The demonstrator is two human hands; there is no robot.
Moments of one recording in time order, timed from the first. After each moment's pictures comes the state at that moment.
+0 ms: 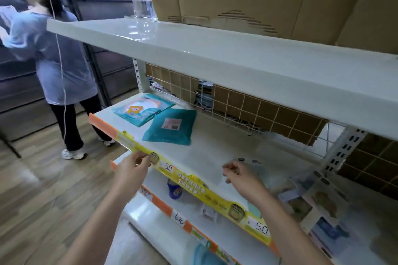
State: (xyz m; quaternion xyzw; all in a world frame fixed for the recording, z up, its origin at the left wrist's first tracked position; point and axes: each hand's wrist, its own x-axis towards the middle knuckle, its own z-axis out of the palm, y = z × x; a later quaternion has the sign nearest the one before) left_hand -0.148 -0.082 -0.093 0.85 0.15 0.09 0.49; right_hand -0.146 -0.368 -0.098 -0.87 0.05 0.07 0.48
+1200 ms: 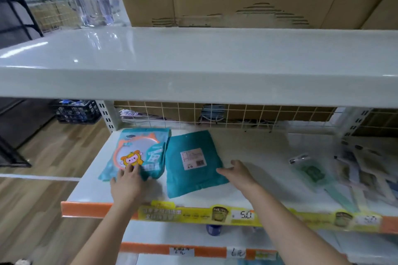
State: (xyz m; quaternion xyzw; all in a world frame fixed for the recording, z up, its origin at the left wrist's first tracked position) left_hand 0.157 0.093 -0.157 0.99 -0.11 -0.03 0.02; right_hand 0.031 -0.173 -0.148 -0.74 0.38 0.01 0.56
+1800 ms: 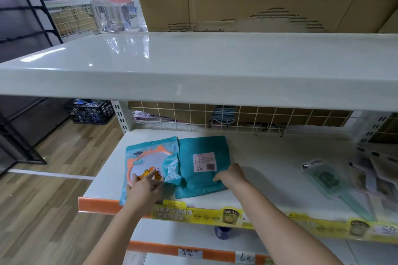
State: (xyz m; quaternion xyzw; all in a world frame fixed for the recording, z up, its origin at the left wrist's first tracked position) left_hand 0.134 0.106 -0.149 0.96 -0.19 -0.12 0.15; right_hand 0.056 -0.134 -0.138 -0.75 0.41 0.04 0.51
